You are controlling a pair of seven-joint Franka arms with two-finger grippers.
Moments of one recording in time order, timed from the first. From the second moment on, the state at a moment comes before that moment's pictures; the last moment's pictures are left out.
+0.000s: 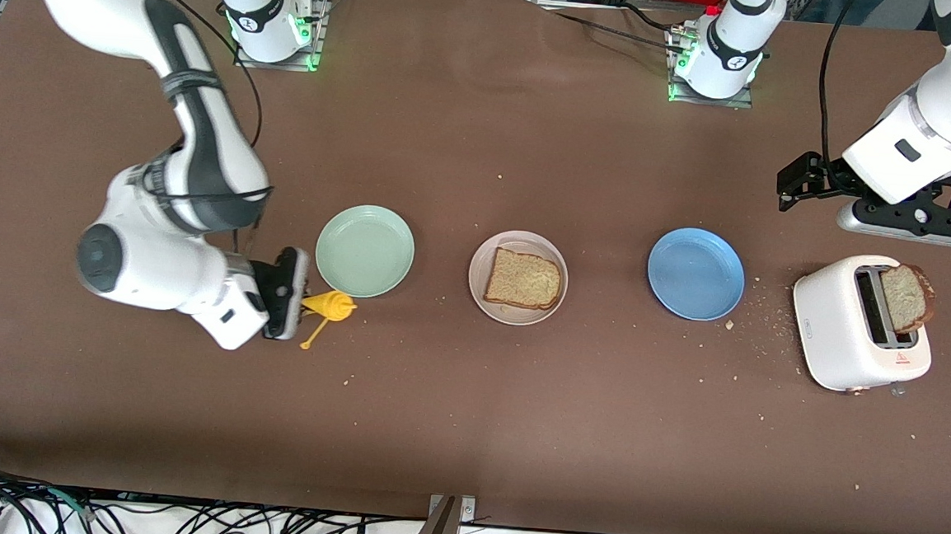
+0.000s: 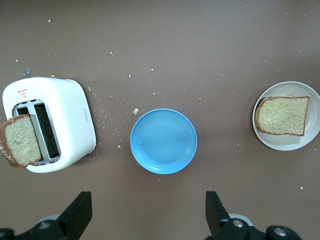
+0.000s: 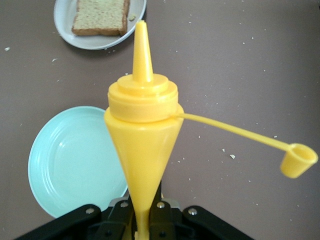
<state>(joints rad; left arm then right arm) -0.04 0.08 -0.14 -1.50 0.05 1.55 -0.08 0.18 0.66 0.18 -1.31 0.18 1.97 -1.20</state>
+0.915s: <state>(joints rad) -0.04 0.08 -0.14 -1.51 0.05 1.55 -0.09 0.59 0.73 0.18 -1.31 -0.61 2.02 -0.37</state>
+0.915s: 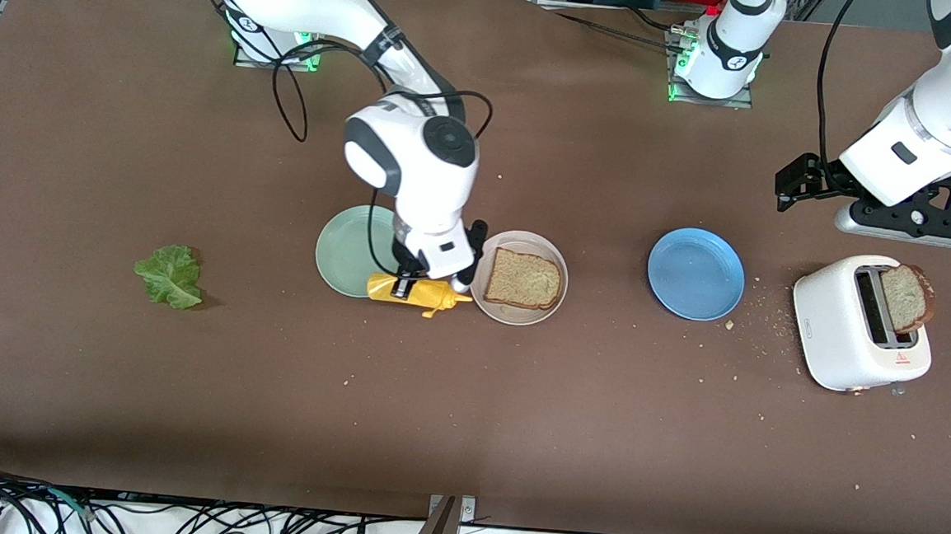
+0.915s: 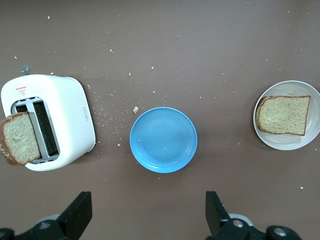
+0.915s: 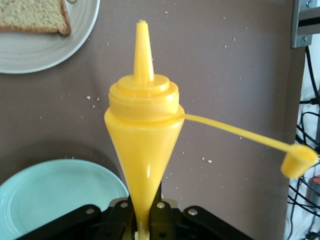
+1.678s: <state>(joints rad) -0.04 0.08 -0.14 -1.51 0.05 1.55 -0.09 0.77 0.84 0.15 -1.31 -1.00 1.95 -0.24</state>
